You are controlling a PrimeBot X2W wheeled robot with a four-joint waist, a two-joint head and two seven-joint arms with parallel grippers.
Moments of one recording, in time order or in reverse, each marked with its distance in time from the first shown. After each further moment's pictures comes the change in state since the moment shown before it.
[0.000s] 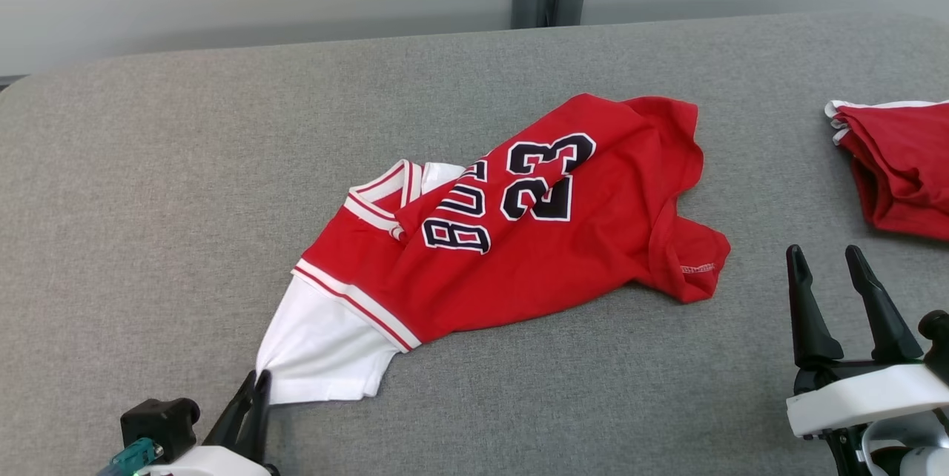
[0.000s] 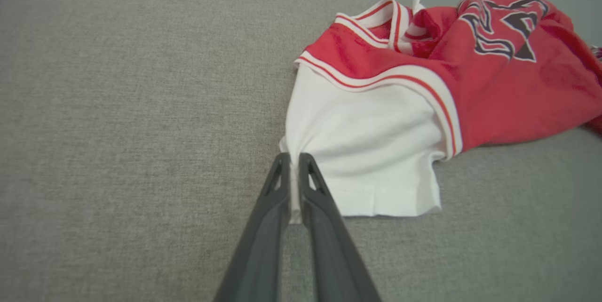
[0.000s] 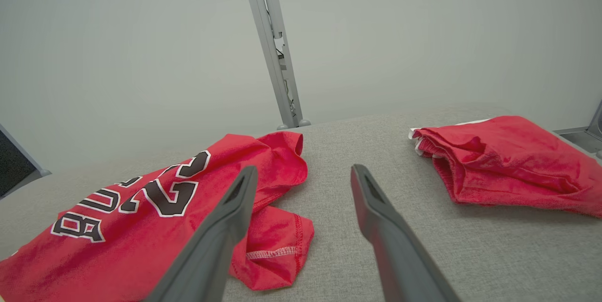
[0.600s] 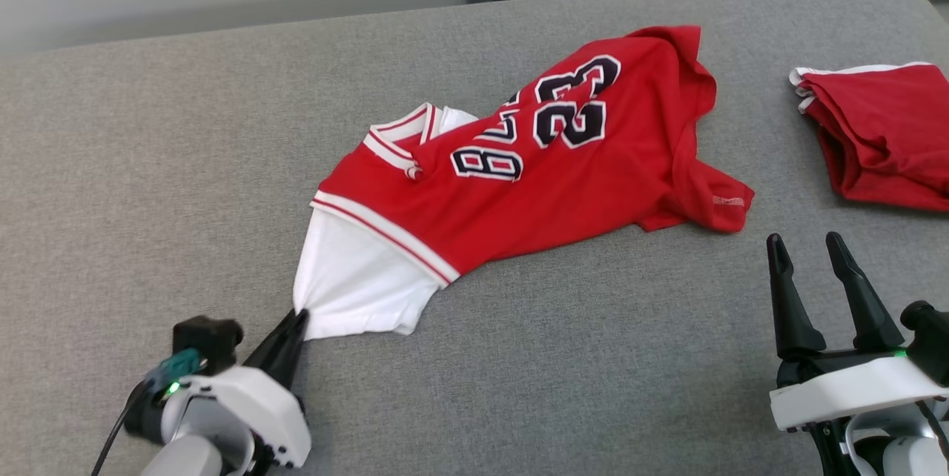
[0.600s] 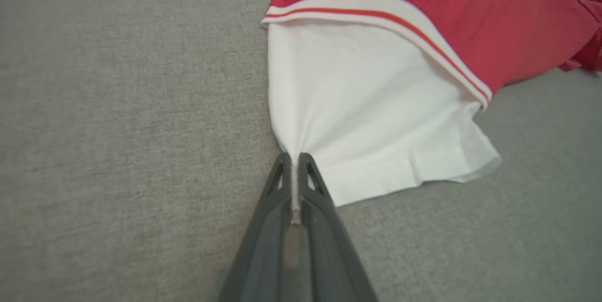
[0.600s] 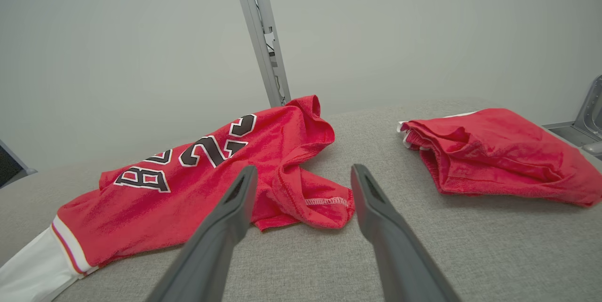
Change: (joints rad) left arm -0.314 -0.084 -0.094 0.368 0.056 -0.209 -0.009; right arm -0.024 0.000 0.045 -0.004 0.000 0.000 -0.021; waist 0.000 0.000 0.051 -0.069
